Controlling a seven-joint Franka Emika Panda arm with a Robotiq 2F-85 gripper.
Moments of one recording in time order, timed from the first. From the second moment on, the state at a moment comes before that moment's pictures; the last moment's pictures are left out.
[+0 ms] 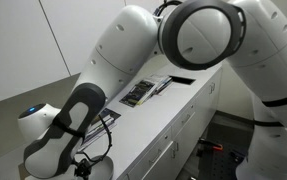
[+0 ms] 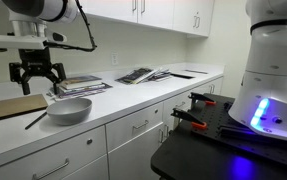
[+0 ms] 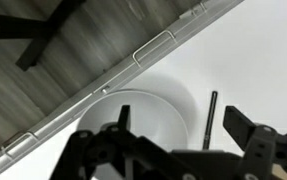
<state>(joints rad) 0.44 0.70 0.05 -1.67 0.00 2.38 1.29</state>
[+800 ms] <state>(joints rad) 0.44 0.74 0.03 -1.63 0.01 2.41 1.30</state>
